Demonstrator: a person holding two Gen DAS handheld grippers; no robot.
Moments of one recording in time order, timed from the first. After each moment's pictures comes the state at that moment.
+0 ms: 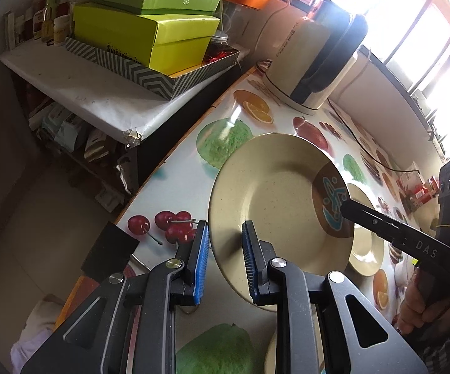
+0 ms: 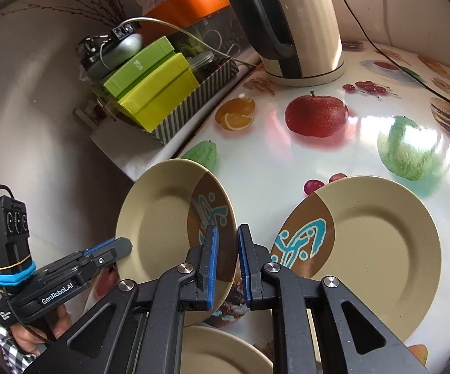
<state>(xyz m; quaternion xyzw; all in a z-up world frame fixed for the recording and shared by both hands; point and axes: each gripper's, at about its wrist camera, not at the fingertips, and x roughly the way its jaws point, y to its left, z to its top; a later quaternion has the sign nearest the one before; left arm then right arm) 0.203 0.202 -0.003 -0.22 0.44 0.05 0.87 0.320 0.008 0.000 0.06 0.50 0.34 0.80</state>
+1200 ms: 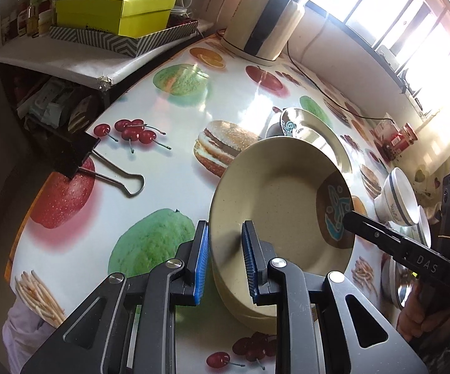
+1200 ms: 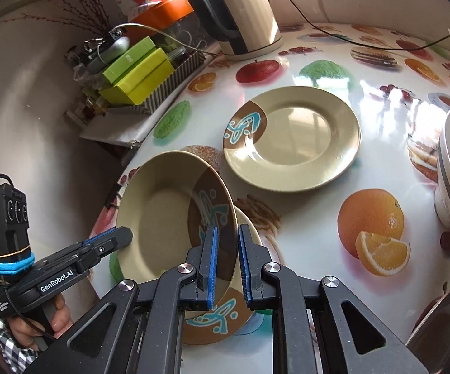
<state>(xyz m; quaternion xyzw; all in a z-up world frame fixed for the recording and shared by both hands) 0.133 0.131 -0.009 -0.20 0.47 0.00 0.86 0.211 -0.078 -0.003 0.08 0.51 0.28 0.81</state>
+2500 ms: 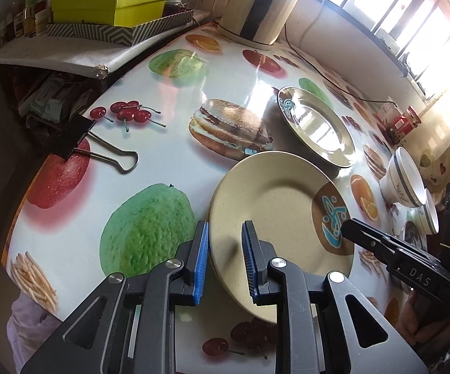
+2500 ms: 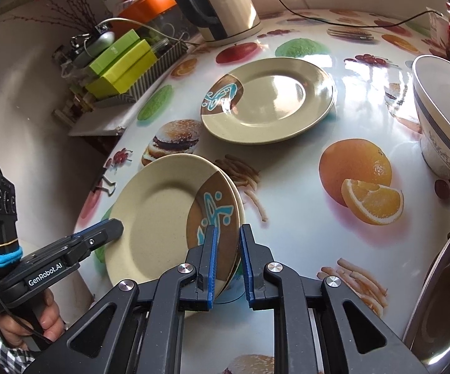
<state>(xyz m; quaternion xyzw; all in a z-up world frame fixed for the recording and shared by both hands) 0.126 0.116 -0.018 -0.18 0.49 0.00 0.85 0.186 -0.091 -0.024 0.09 0.52 0.25 0.81</state>
